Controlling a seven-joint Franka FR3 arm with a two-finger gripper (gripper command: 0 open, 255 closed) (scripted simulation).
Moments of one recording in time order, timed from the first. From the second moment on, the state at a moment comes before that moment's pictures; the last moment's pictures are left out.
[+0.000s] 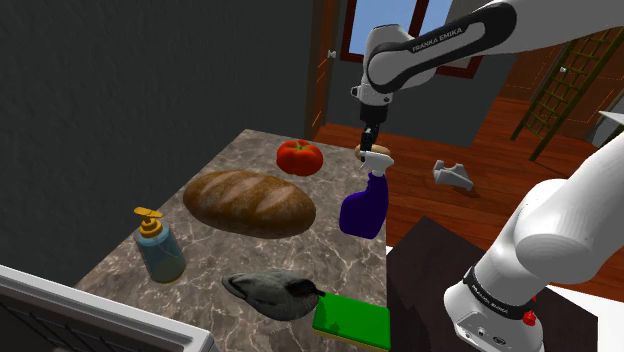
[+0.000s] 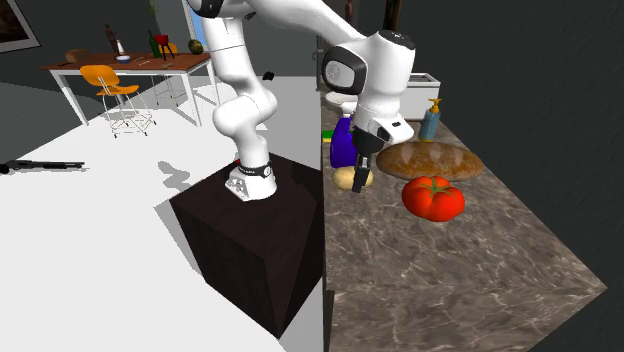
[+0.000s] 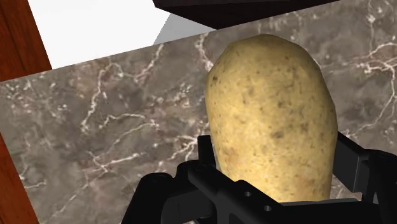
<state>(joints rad) 0.05 -0.21 -0.15 -2.34 -0.04 2.01 -0.46</state>
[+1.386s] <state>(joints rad) 0.05 -0.28 -0.14 -2.12 -0.04 1.72 -0.46</state>
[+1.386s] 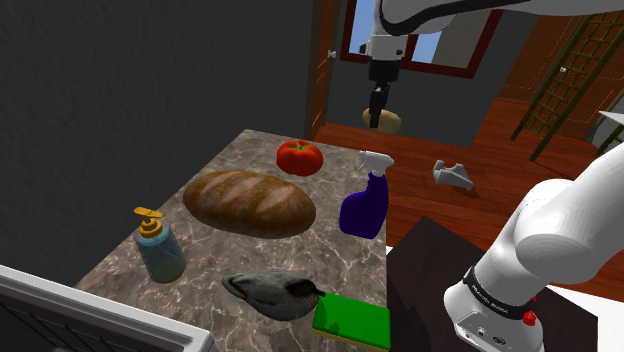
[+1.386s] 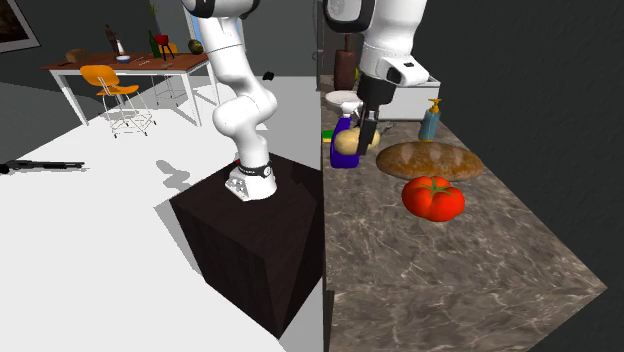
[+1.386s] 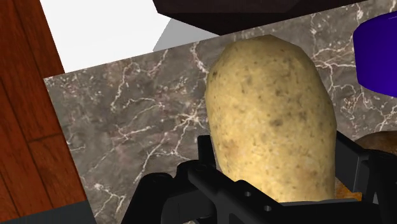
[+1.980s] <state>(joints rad) 0.05 -0.28 -0.14 -2.00 -0.04 1.60 -0.46</state>
